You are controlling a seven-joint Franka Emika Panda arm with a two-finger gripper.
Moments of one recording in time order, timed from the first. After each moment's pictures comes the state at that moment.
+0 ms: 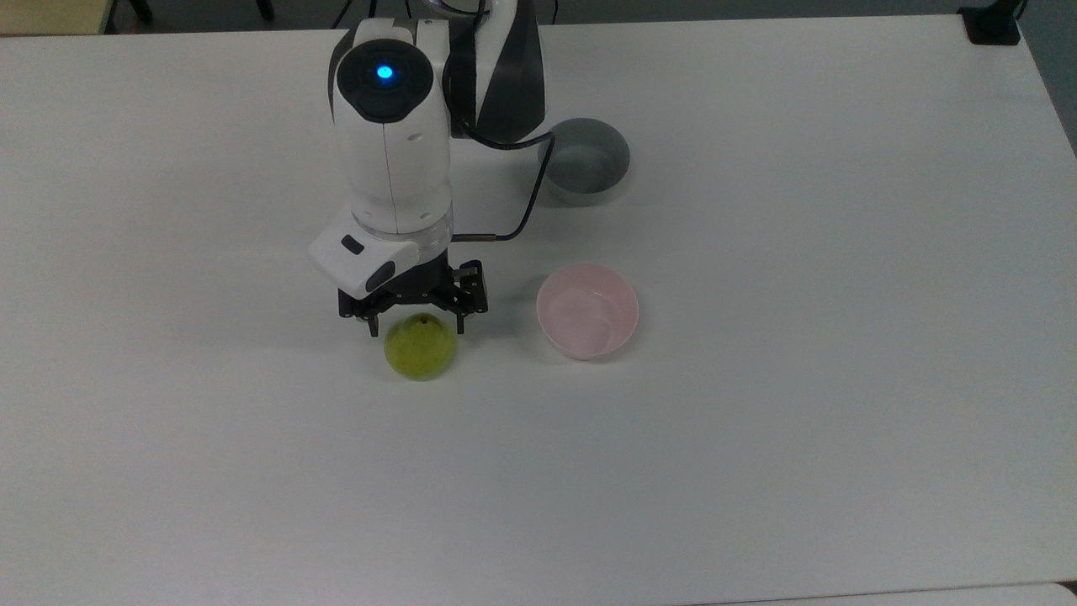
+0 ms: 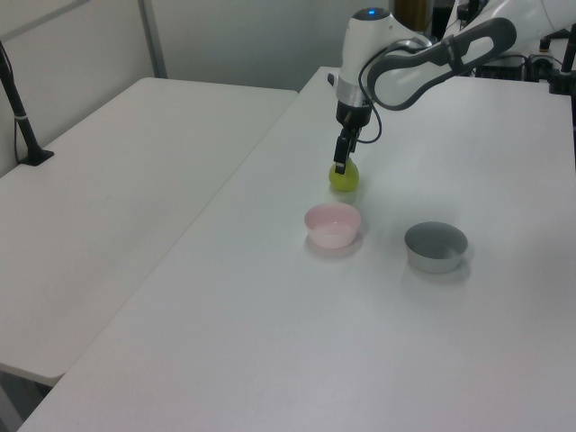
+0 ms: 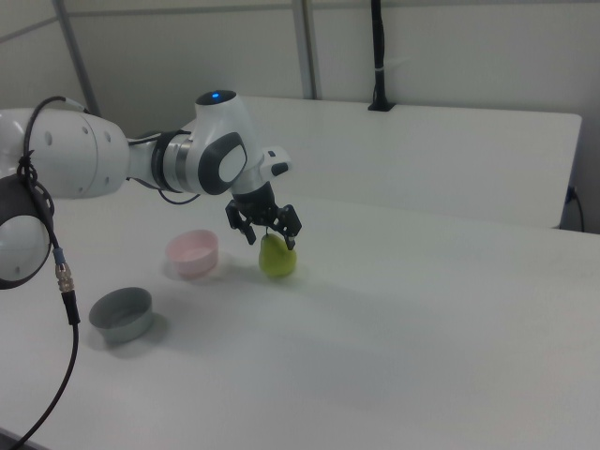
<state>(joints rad) -0.03 0.53 0.03 -1.56 -0.09 2.26 -0.05</state>
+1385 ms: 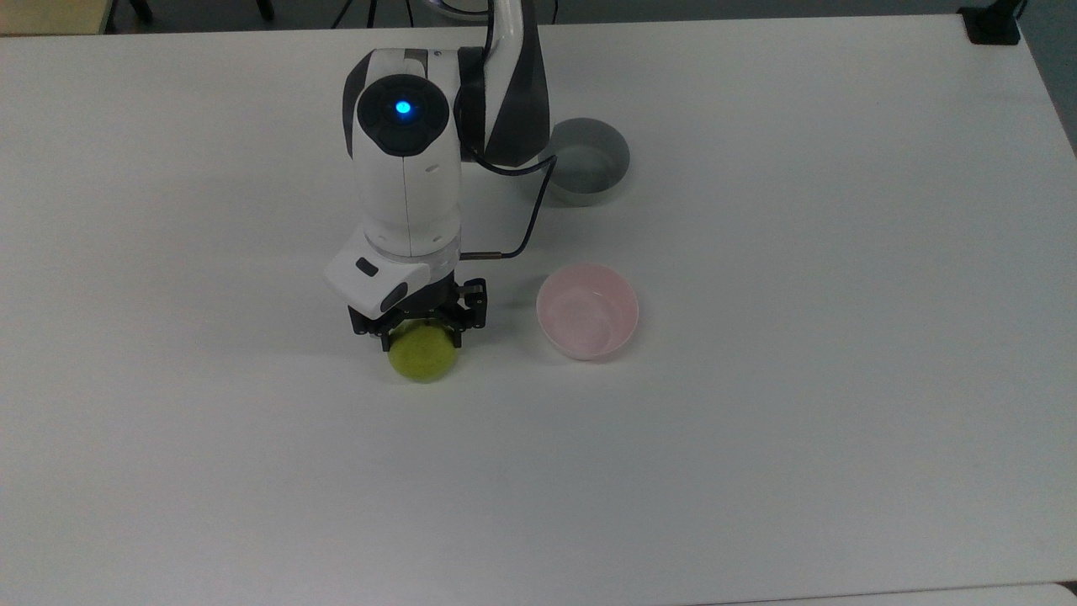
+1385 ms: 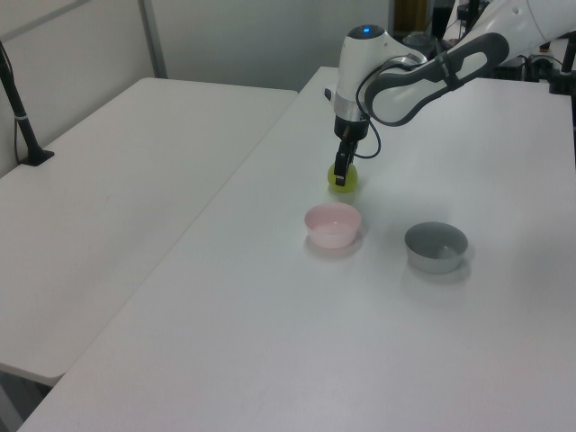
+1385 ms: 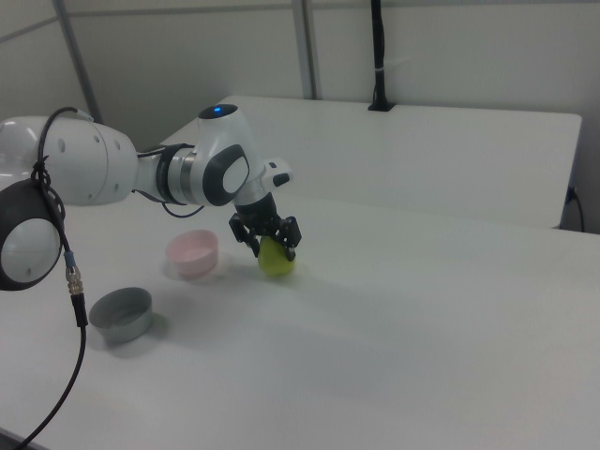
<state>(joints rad) -0.02 0.57 0.03 -1.56 -0.13 2.29 -0.05</state>
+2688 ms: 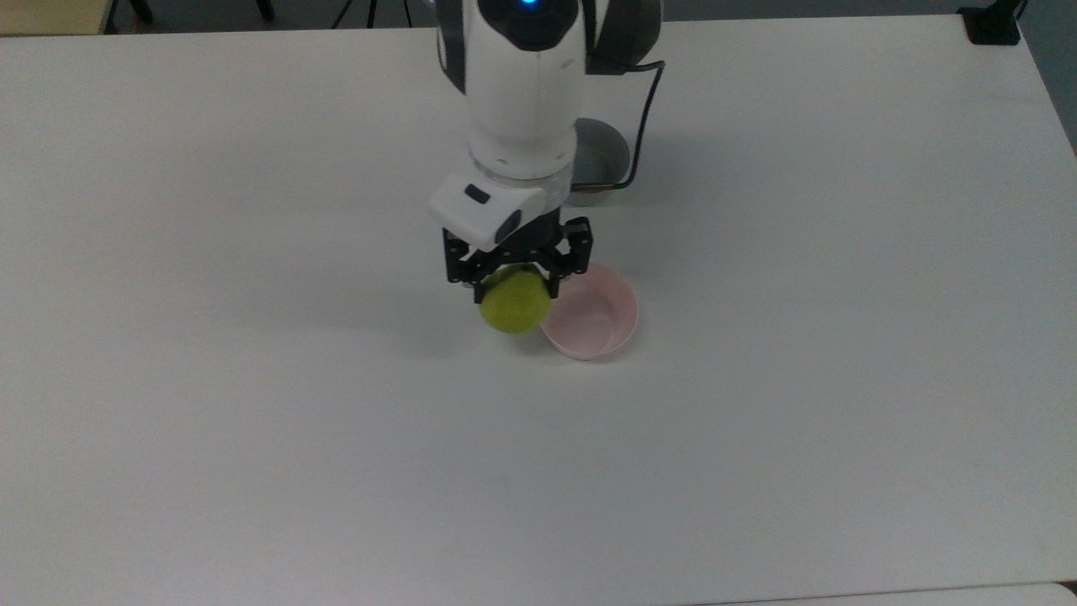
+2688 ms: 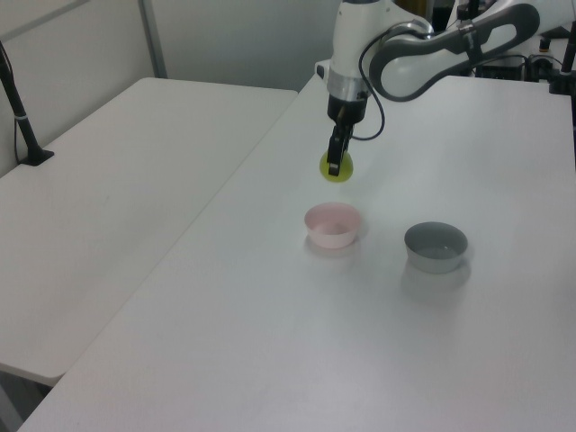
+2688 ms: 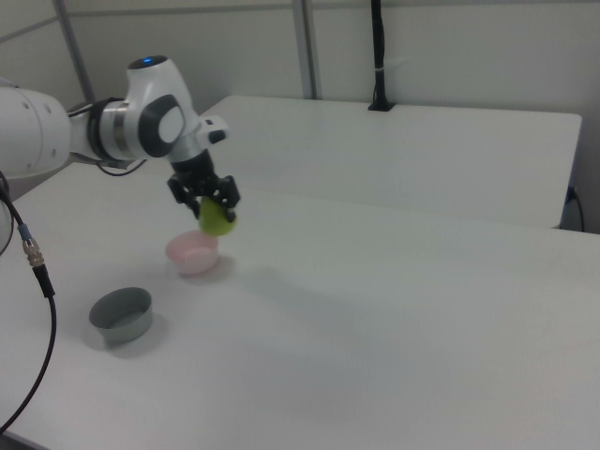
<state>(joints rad) 0.11 0.43 0.06 -1.55 -0.12 2.14 0.08</state>
